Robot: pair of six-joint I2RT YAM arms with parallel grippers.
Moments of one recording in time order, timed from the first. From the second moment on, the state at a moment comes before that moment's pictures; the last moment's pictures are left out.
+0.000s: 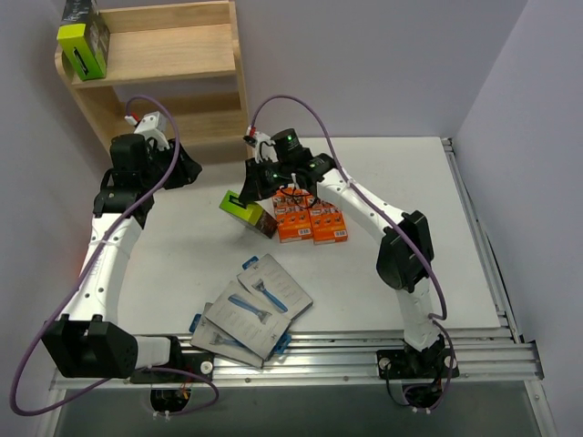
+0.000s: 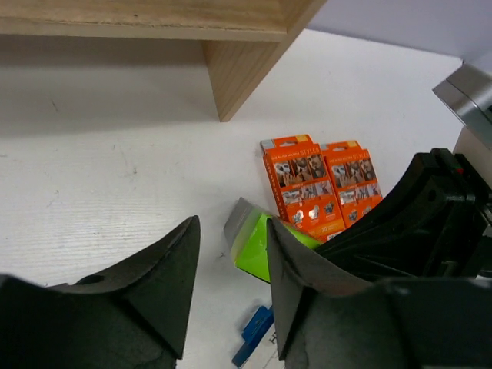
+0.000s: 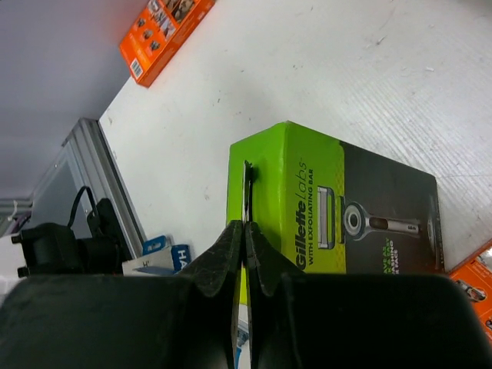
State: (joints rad) left arm -0.05 1.31 1.34 -0.45 0.23 -0.34; right arm 0.69 2.09 1.95 -0.46 -0.56 0.30
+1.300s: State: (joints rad) left arm -0.22 1.54 1.68 -0.72 0.79 0.32; right arm 0.56 2.00 1.81 -0.43 -0.79 0.19
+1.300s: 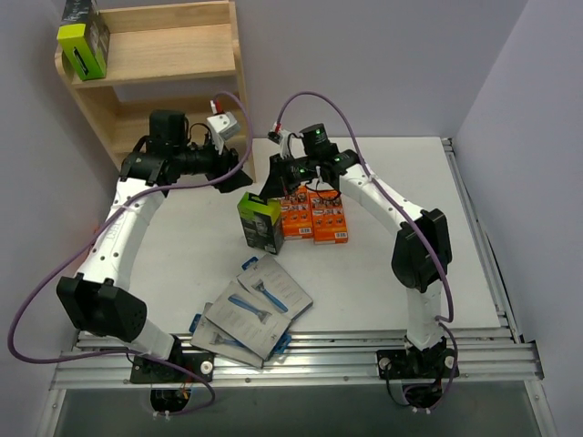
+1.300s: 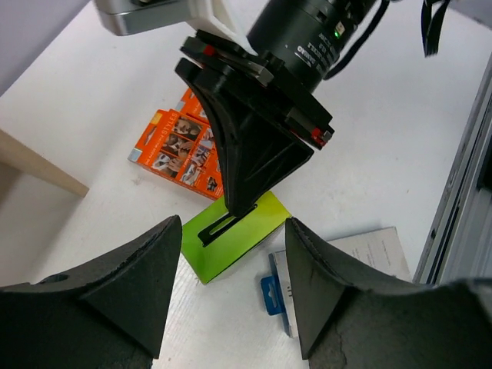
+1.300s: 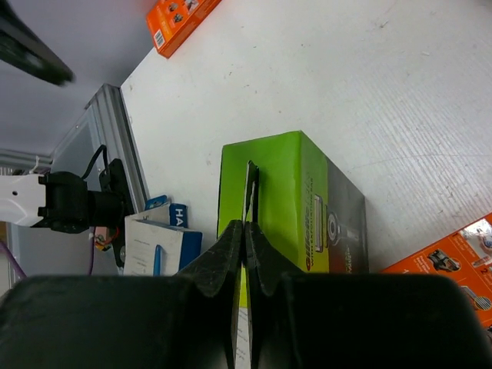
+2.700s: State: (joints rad) left arm -0.47 1.53 1.37 -0.70 0.58 0.87; right arm 0.52 1.96 1.67 -0.37 -0.96 0.14
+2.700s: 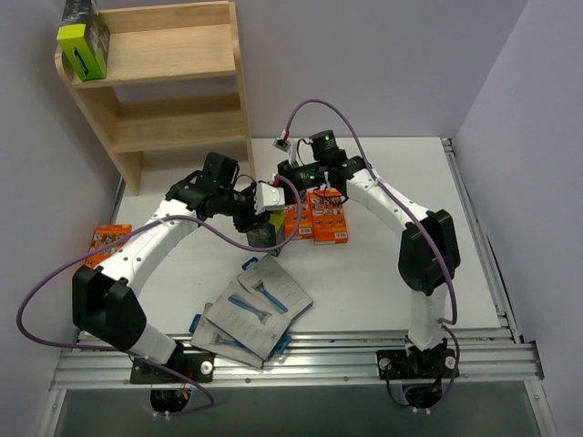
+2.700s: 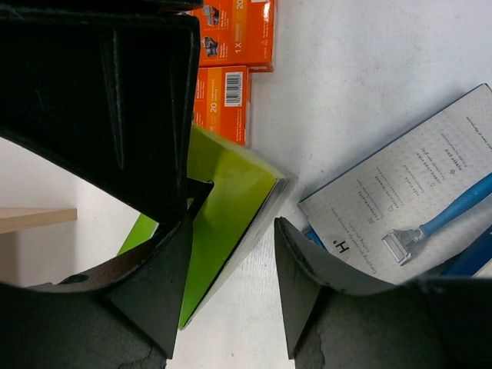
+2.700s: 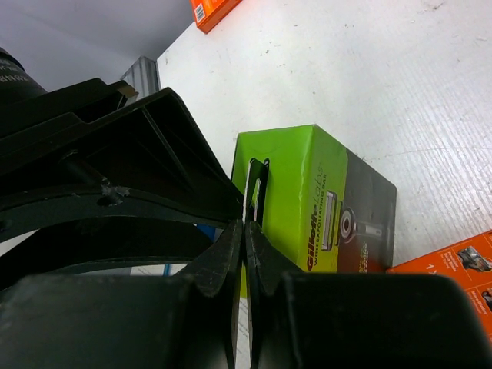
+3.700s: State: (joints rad) left arm -0.48 1.45 1.33 -0.67 0.43 0.92; right arm 0.53 1.94 1.66 -0.43 -1.03 0.05
